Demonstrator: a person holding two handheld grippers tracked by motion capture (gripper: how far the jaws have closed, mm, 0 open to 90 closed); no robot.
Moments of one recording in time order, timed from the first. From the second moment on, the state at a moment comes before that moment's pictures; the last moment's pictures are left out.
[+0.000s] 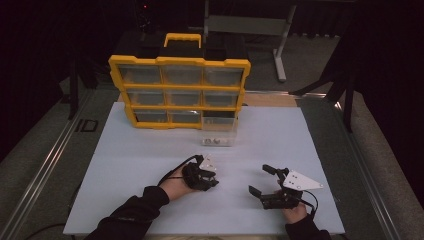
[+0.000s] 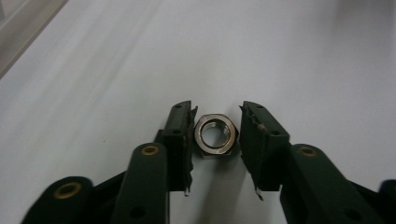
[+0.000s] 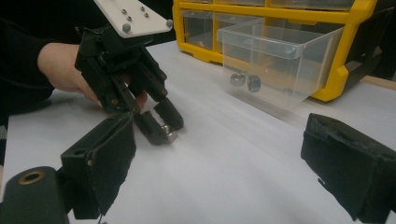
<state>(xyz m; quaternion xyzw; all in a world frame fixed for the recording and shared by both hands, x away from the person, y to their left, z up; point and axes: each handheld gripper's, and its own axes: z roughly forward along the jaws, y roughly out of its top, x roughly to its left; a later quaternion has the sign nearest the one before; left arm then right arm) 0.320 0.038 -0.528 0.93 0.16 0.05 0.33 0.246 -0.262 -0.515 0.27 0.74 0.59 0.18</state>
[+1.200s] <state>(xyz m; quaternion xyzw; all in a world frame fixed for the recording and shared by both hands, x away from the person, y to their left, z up) 0.347 0.055 -0.463 0.90 0.18 0.06 0.39 0.246 -0.262 -0.515 0.27 0.74 0.59 0.18</state>
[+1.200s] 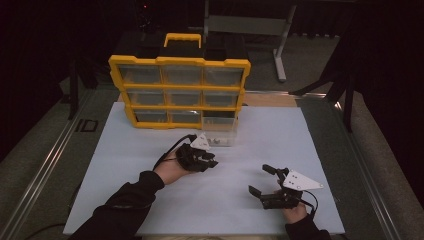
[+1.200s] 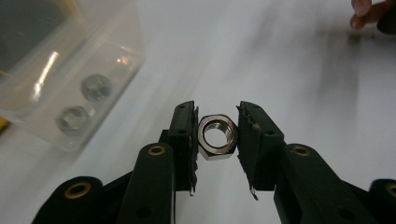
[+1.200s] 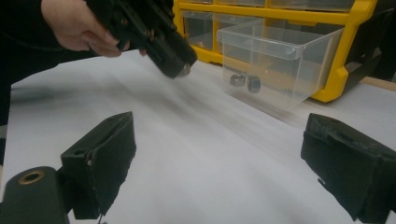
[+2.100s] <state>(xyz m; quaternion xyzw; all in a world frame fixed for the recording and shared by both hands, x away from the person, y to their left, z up) 0.389 0.057 -0.413 0.88 0.21 0.10 0.42 0.246 -0.262 -0.515 0.27 0.74 0.59 0.18</state>
